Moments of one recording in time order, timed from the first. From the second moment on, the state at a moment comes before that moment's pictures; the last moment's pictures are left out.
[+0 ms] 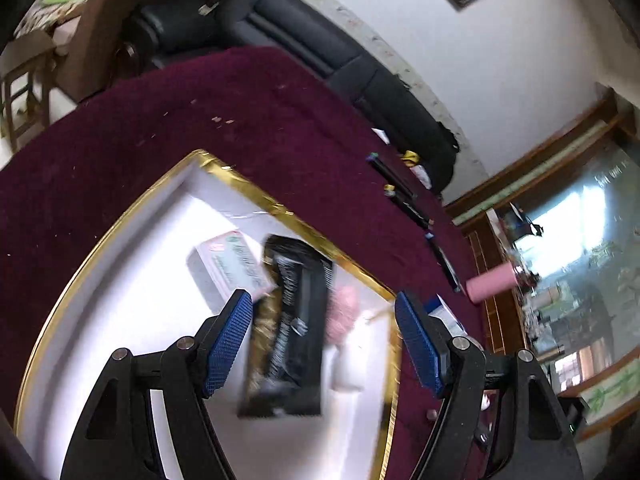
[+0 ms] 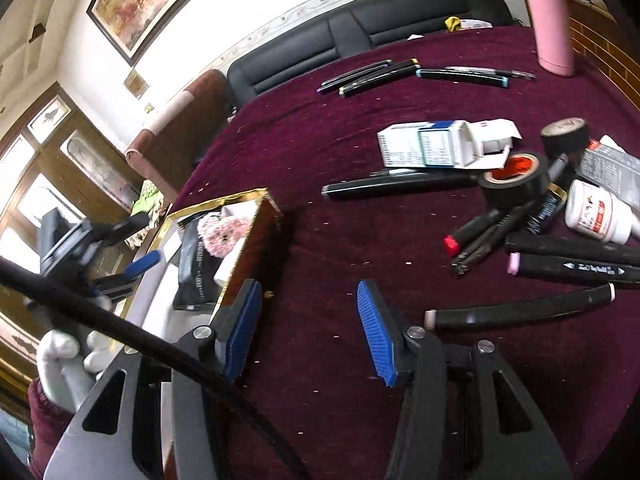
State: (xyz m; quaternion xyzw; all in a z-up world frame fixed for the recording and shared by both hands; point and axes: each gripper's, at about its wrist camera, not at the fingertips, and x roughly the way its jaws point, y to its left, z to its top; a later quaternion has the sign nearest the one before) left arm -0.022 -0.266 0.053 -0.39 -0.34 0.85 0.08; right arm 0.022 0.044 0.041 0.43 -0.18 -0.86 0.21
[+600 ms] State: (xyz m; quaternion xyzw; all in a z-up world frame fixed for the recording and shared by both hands) left arm 0.041 -0.221 0.032 -0.39 -0.33 0.86 0.10; right arm 0.040 0.097 0.022 0.40 -0.23 -0.87 0.18
